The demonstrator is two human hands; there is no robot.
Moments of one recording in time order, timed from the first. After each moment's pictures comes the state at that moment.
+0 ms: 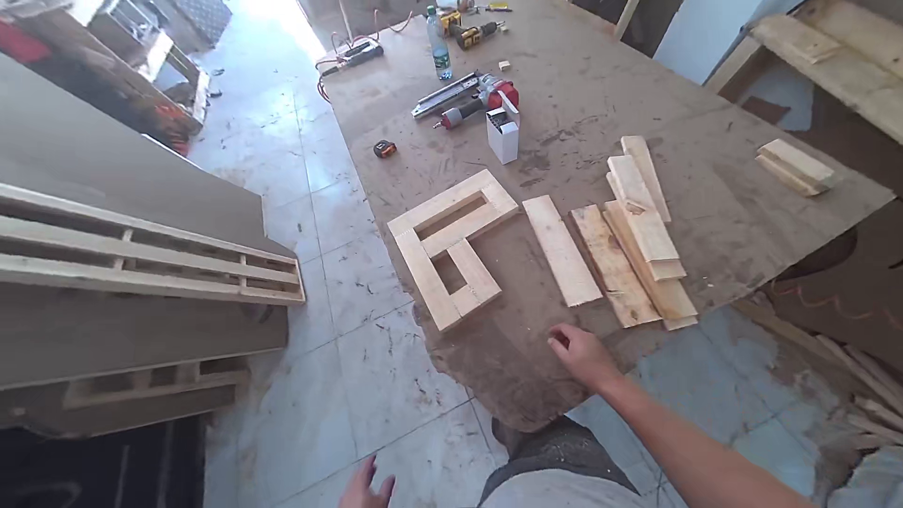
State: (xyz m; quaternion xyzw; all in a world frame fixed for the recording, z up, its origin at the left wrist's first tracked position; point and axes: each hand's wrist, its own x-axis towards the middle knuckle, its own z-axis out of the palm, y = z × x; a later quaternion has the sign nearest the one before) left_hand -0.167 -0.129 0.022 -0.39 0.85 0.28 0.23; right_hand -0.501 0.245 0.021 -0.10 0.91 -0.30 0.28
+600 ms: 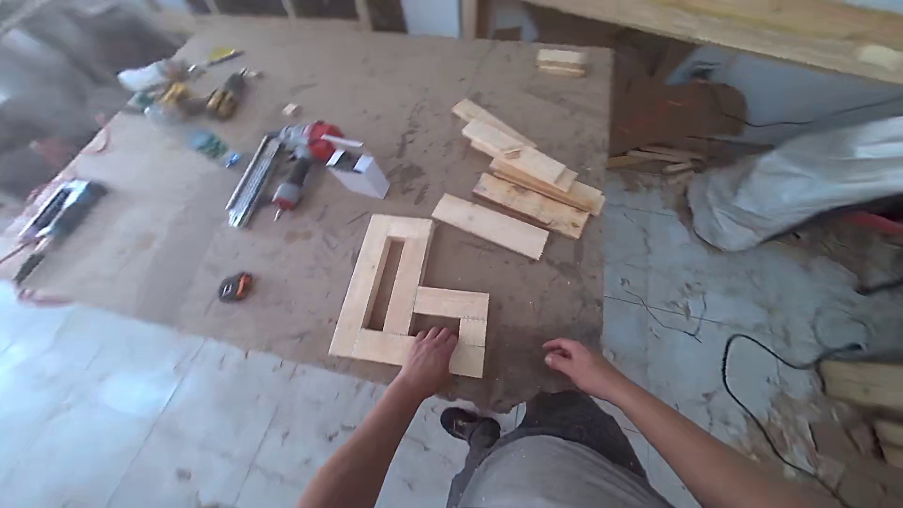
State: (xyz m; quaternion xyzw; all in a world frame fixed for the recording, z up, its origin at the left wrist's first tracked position) left_hand -0.603 -0.163 0.044 0.46 0.82 -0.05 0.34; right_hand -0.379 0.102 0.048 0.31 0.75 -0.53 0.26
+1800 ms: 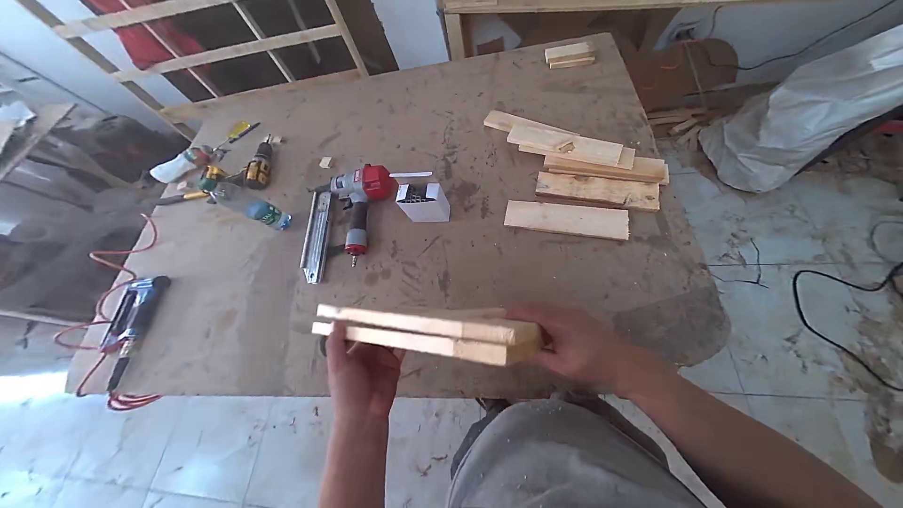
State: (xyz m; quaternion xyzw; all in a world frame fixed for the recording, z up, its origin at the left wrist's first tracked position) left_hand -0.823 -0.370 0.199 -0.12 0.51 0.80 0.29; right_hand -0.605 -0.121 0.186 0.06 0.88 -0.47 -0.07
